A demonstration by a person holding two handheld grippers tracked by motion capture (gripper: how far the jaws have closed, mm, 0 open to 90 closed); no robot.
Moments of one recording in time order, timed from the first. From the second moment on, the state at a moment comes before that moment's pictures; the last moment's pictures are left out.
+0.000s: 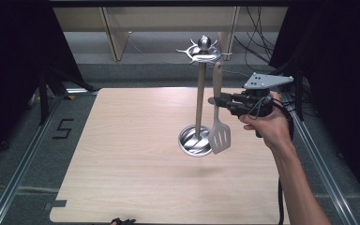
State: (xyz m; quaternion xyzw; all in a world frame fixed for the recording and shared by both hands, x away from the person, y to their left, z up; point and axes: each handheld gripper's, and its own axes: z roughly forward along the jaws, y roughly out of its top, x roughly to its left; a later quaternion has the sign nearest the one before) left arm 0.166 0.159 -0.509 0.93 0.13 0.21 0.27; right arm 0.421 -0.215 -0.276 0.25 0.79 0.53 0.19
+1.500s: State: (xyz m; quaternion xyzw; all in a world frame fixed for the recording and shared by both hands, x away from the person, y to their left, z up) left arm 0.165 0.159 -0.507 0.93 0.13 0.21 0.27; right arm 0.422 -0.215 -0.280 0.26 0.78 0.54 0.19
